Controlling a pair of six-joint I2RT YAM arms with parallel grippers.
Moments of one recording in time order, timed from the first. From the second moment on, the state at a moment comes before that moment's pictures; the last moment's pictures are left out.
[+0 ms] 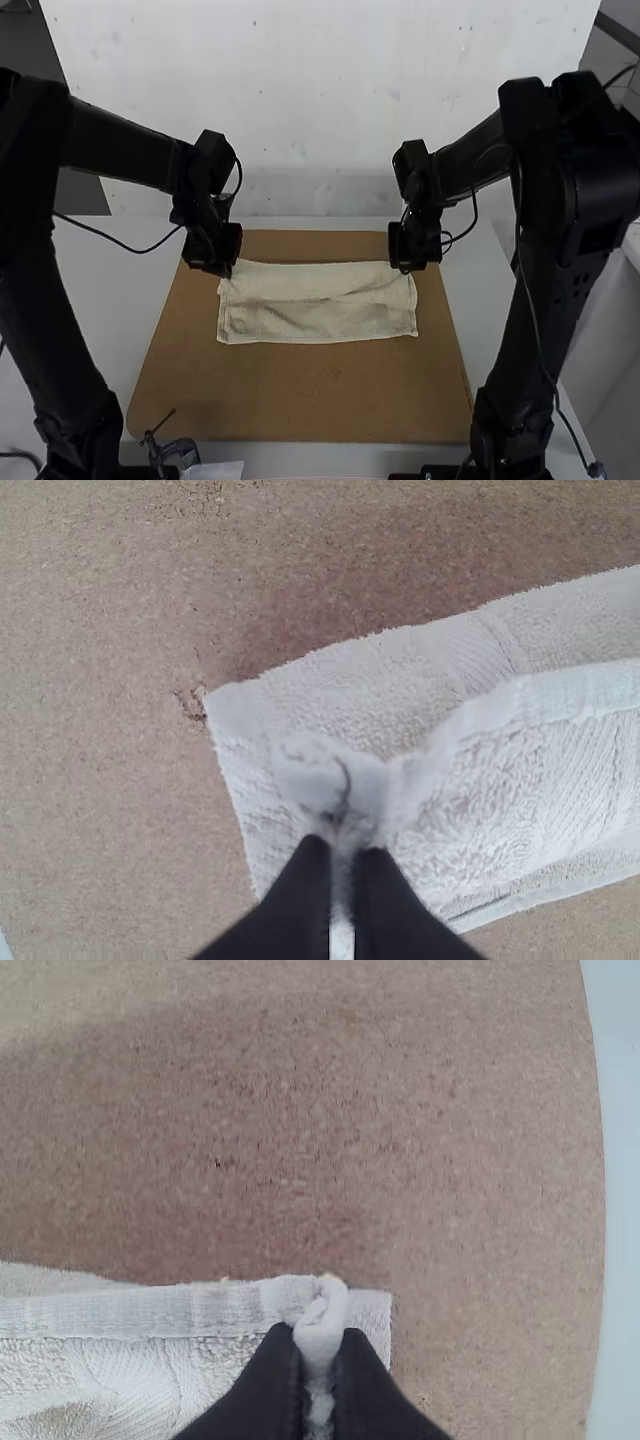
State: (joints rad) left arm -0.36 1.63 0.98 -0.59 -0.02 -0.22; right arm 0.28 1.70 0.92 -0.40 0.14 0.23
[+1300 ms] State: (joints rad) left arm -0.47 1.31 0.71 -0.65 -0.02 -0.26; right arm 0.29 1.35 0.61 -0.35 0.06 0.08
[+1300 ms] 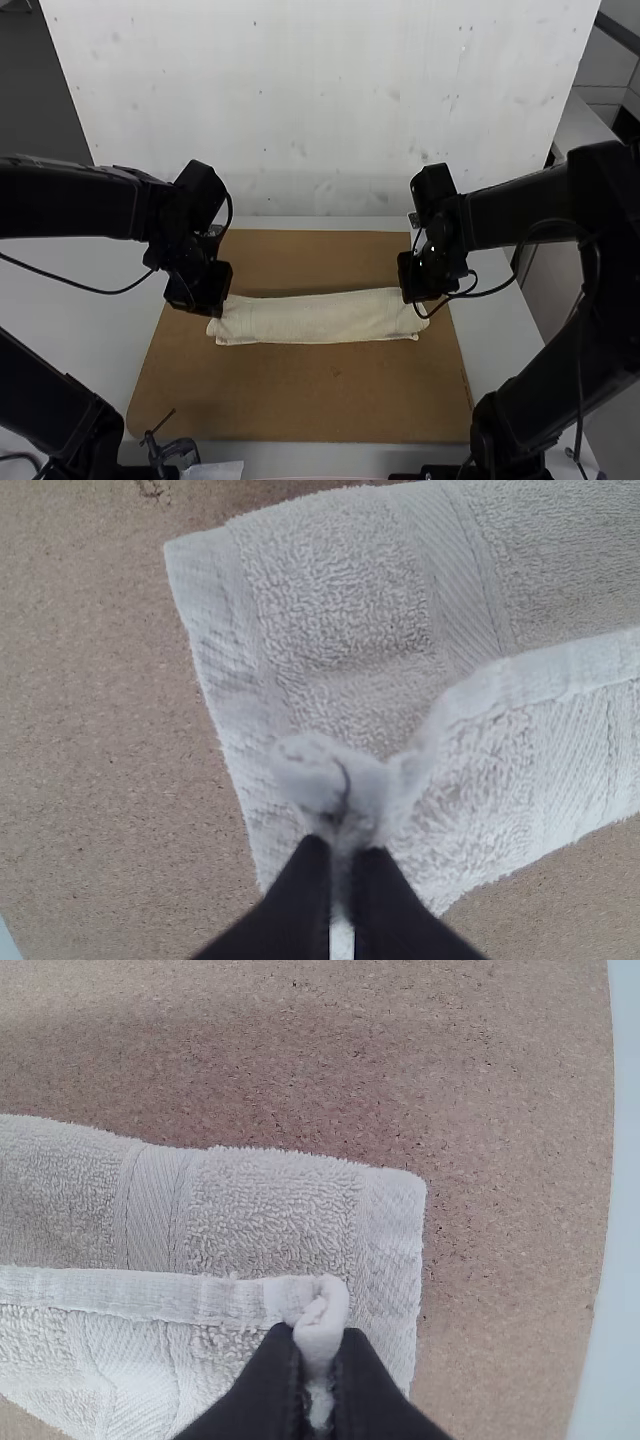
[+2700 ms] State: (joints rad) left arm -0.39 1.60 0.79 -0.40 -0.03 -0.25; right arm 0.24 1.67 0.71 -0.12 0.06 0.09
